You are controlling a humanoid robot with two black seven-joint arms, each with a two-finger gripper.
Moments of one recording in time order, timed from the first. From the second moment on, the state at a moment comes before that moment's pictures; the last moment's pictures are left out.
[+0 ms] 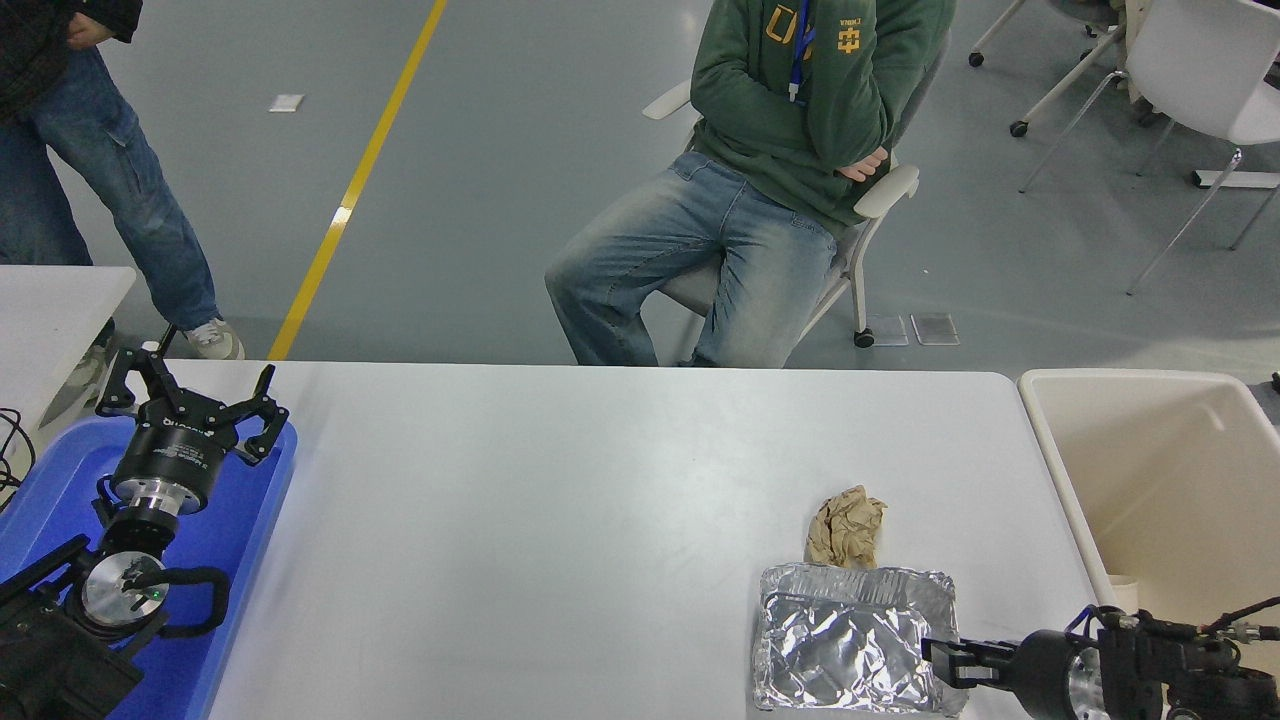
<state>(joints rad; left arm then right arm) -0.46 0.46 -0.84 -0.53 -0.19 -0.62 -0.49 0.49 -0.81 0.13 1.39 -1.51 -0.03 -0.02</state>
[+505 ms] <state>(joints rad) -0.46 0.46 -0.84 -0.53 -0.19 -0.62 -0.49 0.53 -0.83 0.10 1.39 -1.51 -0.02 -0.02</state>
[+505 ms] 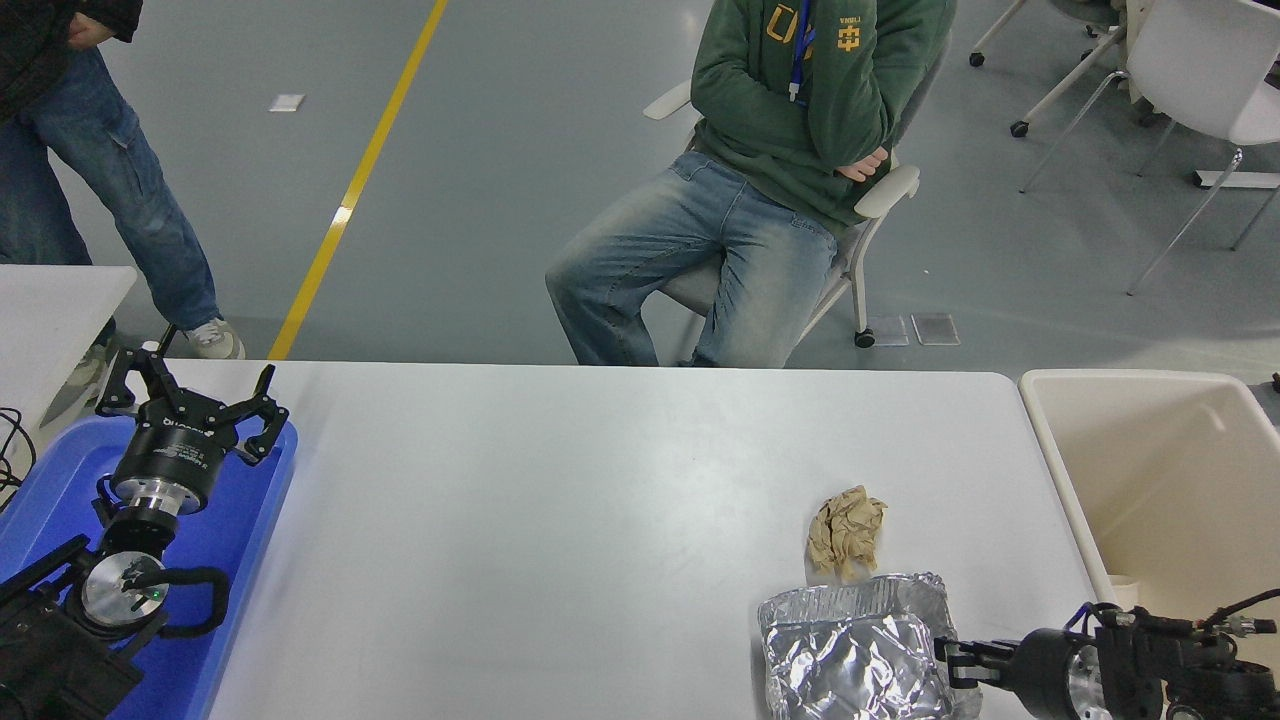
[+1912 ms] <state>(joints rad) -0.46 0.46 -0.84 -0.53 -0.19 -0.62 -0.49 0.74 -1.28 0.08 1.69 -1.36 0.07 0.07</state>
